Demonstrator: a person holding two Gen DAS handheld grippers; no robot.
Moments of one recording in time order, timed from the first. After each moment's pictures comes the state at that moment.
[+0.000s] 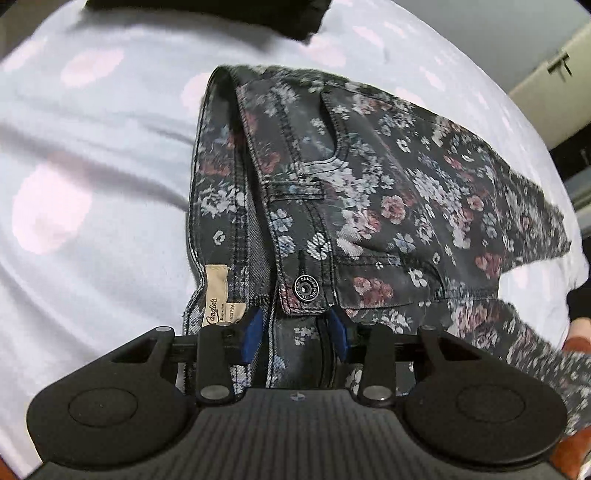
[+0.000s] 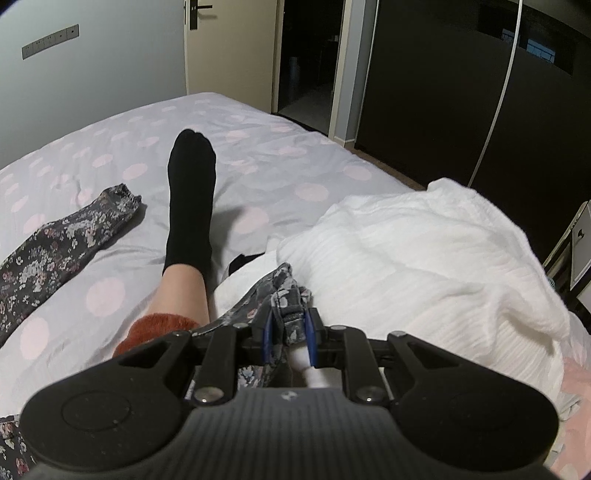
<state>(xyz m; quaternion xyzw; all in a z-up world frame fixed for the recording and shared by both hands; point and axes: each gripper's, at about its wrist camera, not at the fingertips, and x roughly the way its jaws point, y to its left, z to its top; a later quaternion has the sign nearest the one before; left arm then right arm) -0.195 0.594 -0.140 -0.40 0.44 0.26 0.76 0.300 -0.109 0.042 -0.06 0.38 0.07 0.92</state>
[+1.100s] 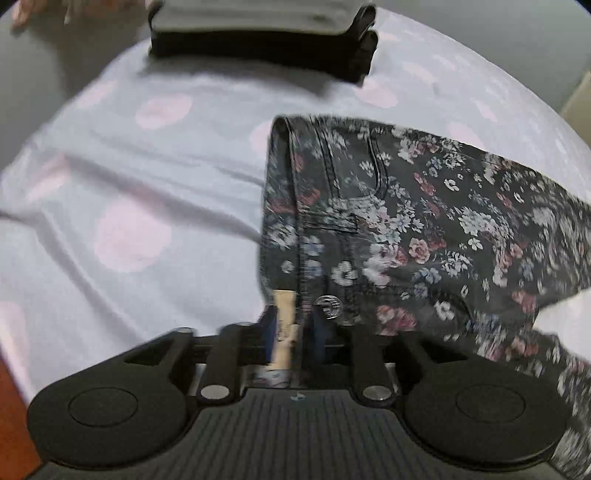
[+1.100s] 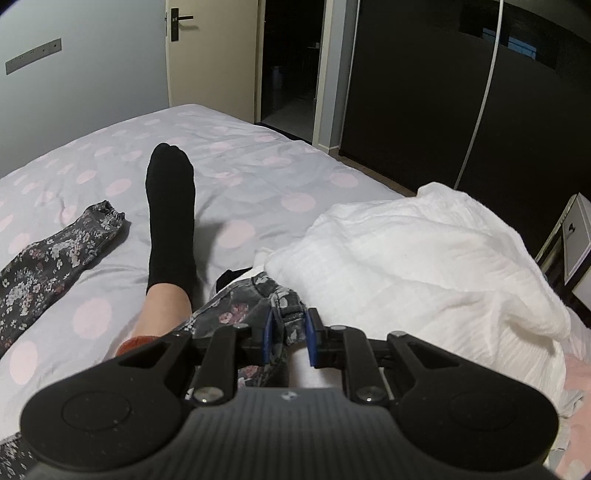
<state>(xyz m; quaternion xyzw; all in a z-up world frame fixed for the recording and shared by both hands) -0.193 0.553 -0.094 -0.29 0.44 0.40 0.75 0.313 -0.111 0.042 -0.05 0.36 0.04 0.93</state>
